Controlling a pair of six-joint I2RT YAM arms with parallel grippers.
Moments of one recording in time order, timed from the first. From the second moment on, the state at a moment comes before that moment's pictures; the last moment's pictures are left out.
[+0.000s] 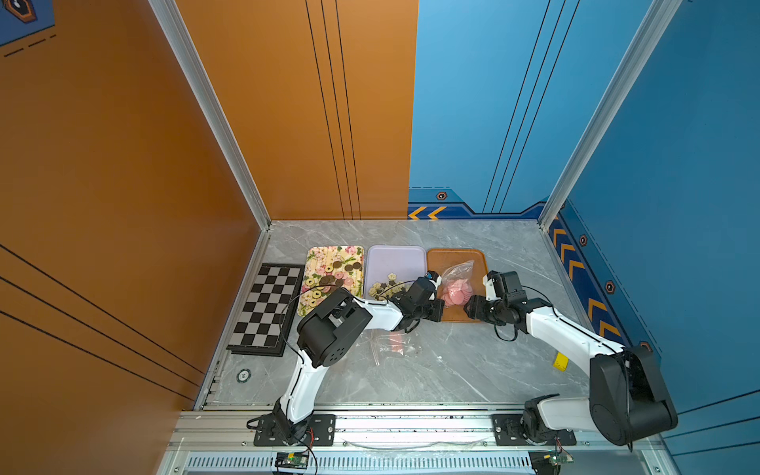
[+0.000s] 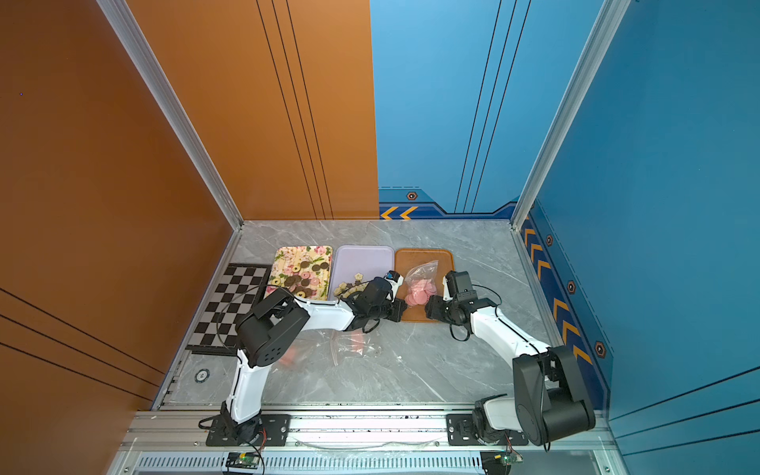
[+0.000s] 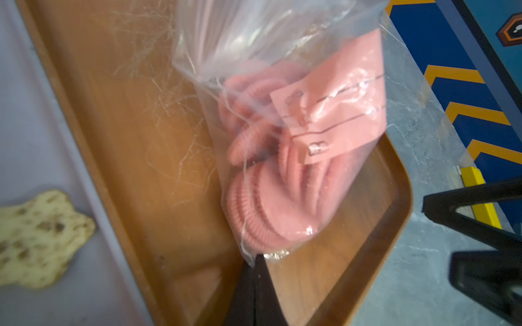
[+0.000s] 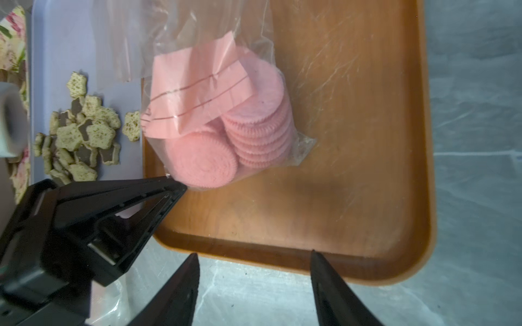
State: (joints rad) left arm -0.82 2.10 1.18 0.26 0.11 -0.52; right arm 0.24 1.39 0.73 -0.35 -0.16 0.43
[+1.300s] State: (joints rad) left arm -0.78 2.11 1.10 0.45 0.12 -0.52; right arm 0.24 1.73 0.95 -0.30 -0.06 0.31
